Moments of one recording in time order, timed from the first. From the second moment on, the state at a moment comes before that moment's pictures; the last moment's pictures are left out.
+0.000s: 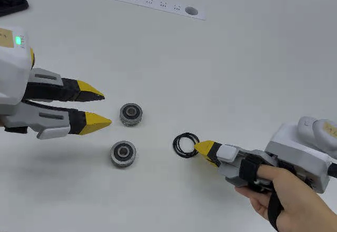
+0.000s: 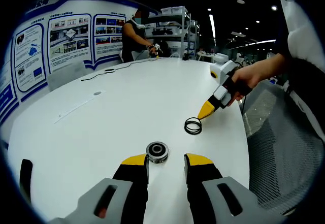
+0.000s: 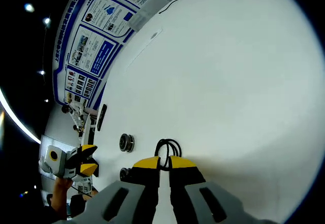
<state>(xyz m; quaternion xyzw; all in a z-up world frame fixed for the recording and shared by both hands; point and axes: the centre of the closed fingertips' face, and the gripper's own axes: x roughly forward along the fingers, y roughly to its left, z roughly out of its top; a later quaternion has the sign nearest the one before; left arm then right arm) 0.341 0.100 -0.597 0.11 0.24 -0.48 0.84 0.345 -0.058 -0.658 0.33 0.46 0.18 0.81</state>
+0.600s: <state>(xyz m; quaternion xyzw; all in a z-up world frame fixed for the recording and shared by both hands) 0.338 0.106 -0.596 0.10 0.22 -0.46 0.85 0.366 -0.079 -0.589 0.05 0.28 0.33 0.90</state>
